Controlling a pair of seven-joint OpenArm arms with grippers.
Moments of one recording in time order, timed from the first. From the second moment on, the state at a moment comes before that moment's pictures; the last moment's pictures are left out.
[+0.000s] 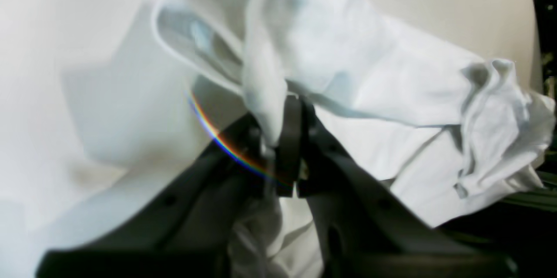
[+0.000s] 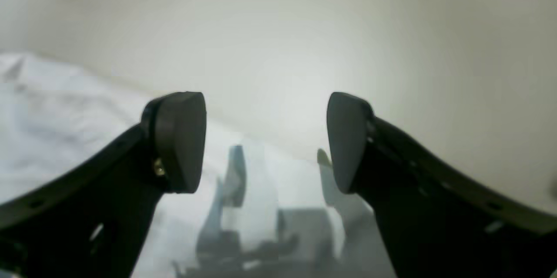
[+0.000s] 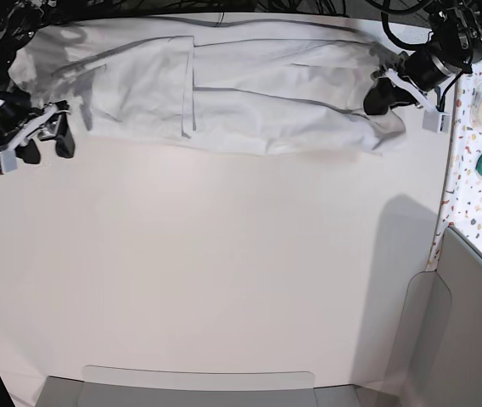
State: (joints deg) left arm 25.2 -9.7 -35.6 107.5 -58.3 -27.6 66.6; right arm -11.3 11.8 44.2 114.0 44.9 36.9 -73.1
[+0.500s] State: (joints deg) left arm 23.6 -10.1 -22.7 109.6 -70.0 -27.6 70.7; right arm -12.7 14.7 67.2 114.0 31.6 36.9 -73.4
